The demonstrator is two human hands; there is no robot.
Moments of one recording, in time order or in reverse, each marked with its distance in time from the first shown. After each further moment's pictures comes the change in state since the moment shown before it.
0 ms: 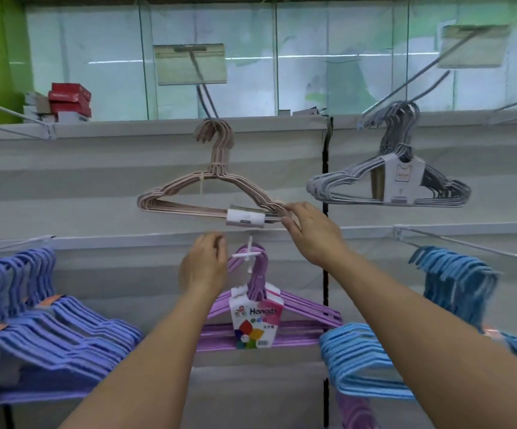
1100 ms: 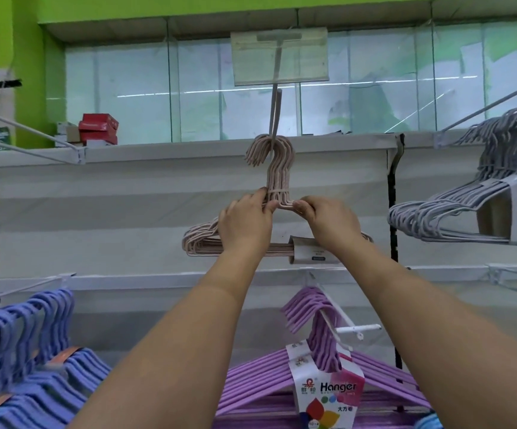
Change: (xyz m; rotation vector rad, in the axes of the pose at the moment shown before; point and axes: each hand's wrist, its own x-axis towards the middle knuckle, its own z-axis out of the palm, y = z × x) left_hand 0.151 0.004 -0.013 0.154 0.089 0.251; right_hand 0.139 -0.049 0.057 0.005 0.154 0.023
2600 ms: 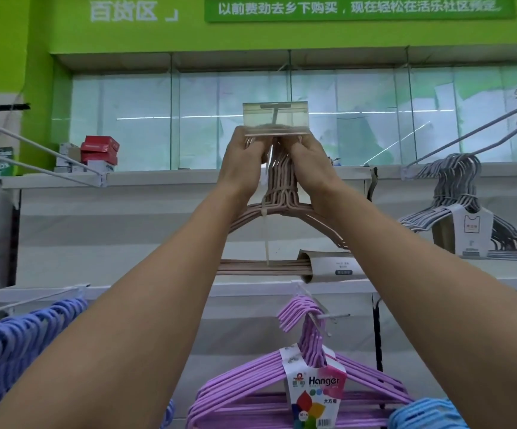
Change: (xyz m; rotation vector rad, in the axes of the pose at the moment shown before) left_hand 0.019 0.052 -0.138 -1.124 0.023 0.010; right_hand -0.018 -0.111 -0.127 1.017 0.128 -0.100
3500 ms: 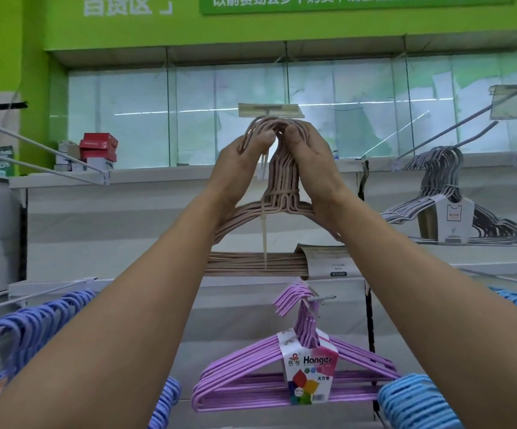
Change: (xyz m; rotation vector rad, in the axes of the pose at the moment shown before) left_hand -0.036 0.023 -0.008 0.021 -0.169 -0.058; right_hand -0.030 -0.014 -0.012 0.111 0.002 -0.048
